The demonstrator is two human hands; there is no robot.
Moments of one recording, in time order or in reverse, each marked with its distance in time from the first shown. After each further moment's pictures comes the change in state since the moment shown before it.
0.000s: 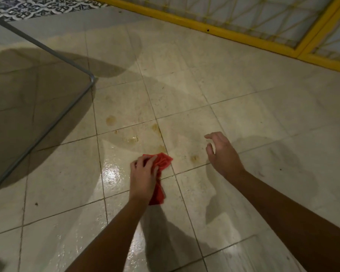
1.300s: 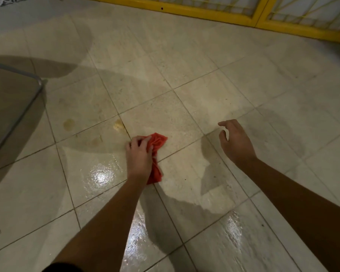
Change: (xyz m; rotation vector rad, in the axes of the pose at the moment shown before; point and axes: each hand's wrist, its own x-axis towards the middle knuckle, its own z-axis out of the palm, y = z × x) left_hand 0.030 0.066 0.042 0.028 -0.004 0.163; right_hand -0.038 0.082 -0.056 0.000 0.087 0.282
